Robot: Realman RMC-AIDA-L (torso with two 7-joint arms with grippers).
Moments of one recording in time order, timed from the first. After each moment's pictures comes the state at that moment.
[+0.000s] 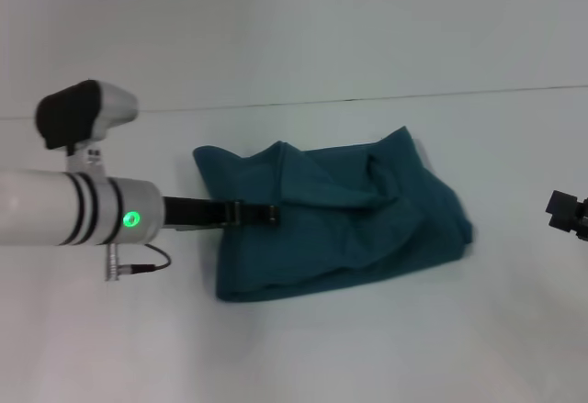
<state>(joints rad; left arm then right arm) -0.80 -2.15 1.00 0.58 2.21 0.93 -2.39 0.31 1.93 -0.47 -0.54 -1.83 -1.69 1.96</state>
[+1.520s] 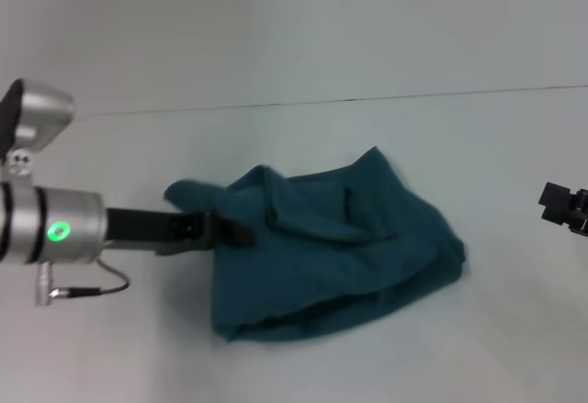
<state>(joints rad) -0.68 -2.13 0.84 0.79 2.19 1.38 -2.45 0.33 1.93 -0.46 -0.53 -1.82 -1.68 1.97</state>
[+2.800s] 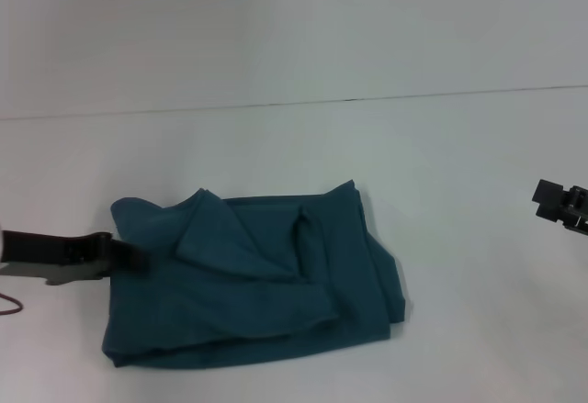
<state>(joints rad) -0.65 -2.07 0.63 0.83 2.48 1.45 -2.51 0.34 1.93 -0.47 -0.53 -1.83 -1.67 1.97</state>
